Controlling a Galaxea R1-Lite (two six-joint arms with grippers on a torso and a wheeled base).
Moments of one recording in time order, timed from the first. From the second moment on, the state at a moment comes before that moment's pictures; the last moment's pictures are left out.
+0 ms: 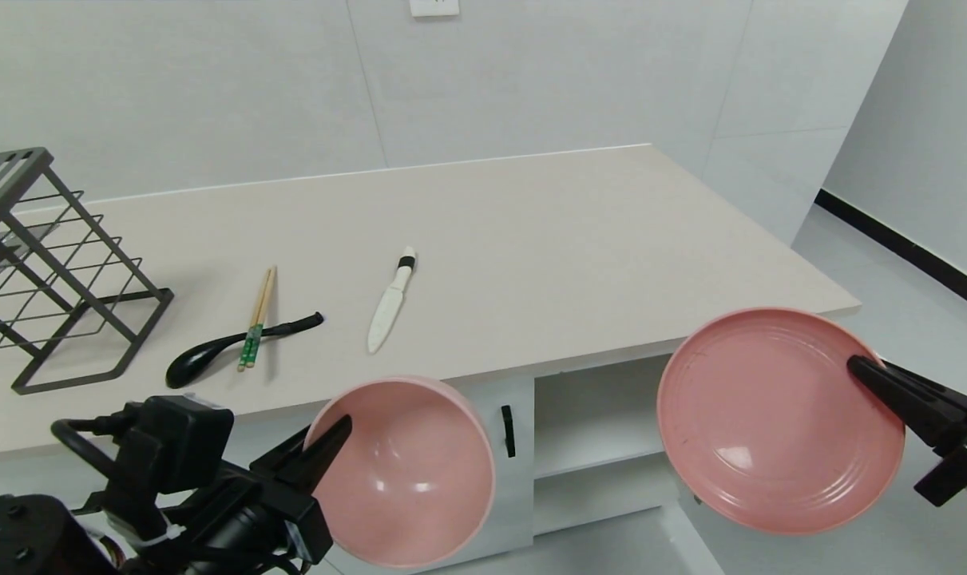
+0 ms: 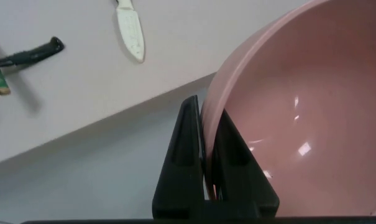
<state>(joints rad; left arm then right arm) -0.68 1.53 0.00 -1.48 0.32 -0.05 0.21 1.33 0.00 -1.49 0.25 0.02</state>
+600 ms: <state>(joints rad) -0.62 1.52 0.00 -1.49 0.32 -0.08 0.21 1.33 0.00 -1.48 0.25 0.02</state>
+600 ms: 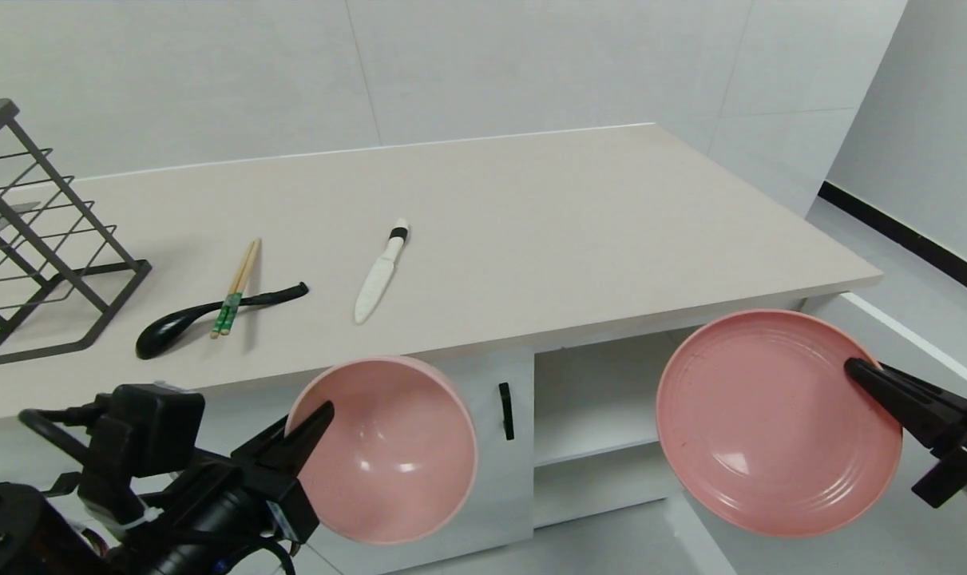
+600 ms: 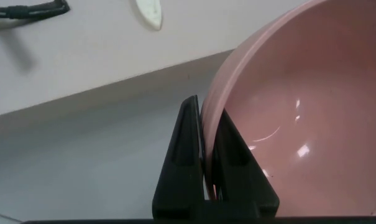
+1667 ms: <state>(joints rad) -0.52 1.43 0.00 -1.49 0.32 -0.07 0.20 1.33 0.00 -1.48 0.25 0.02</state>
